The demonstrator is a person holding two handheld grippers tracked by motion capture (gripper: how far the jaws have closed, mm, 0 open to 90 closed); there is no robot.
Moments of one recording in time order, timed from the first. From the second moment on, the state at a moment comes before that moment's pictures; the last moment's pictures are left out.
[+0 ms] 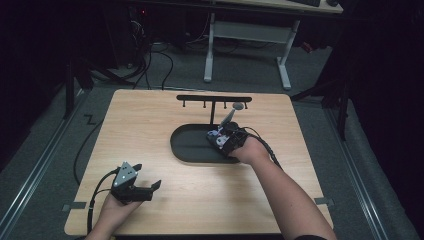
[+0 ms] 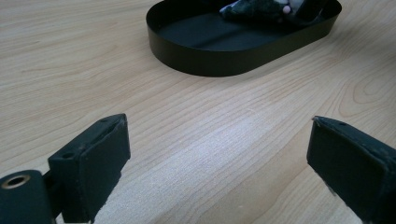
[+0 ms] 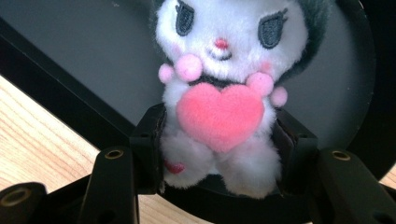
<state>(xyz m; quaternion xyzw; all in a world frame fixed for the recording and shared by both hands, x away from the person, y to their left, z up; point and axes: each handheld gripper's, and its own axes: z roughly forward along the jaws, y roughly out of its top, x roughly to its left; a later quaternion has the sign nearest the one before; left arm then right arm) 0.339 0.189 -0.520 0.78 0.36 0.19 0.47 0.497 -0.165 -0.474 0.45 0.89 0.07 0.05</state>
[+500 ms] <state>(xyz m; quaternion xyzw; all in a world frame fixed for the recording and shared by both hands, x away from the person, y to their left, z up) 0.339 0.189 -0.520 0.78 0.36 0.19 0.47 0.496 -0.165 -0.473 0.45 0.89 0.07 0.06</state>
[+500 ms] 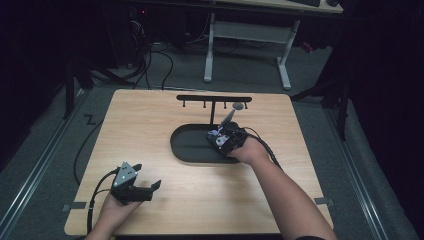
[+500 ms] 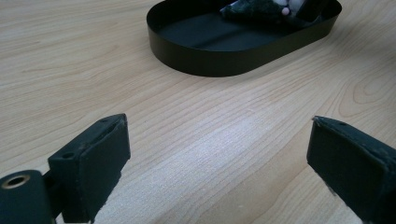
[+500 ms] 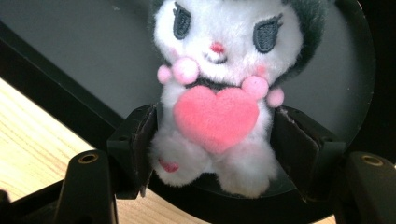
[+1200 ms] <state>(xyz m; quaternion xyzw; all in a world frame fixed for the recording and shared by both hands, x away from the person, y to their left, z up) 0.338 0.188 -0.520 0.78 0.36 0.19 0.47 0.490 -0.170 -0.456 0.45 0.89 0.09 0.07</state>
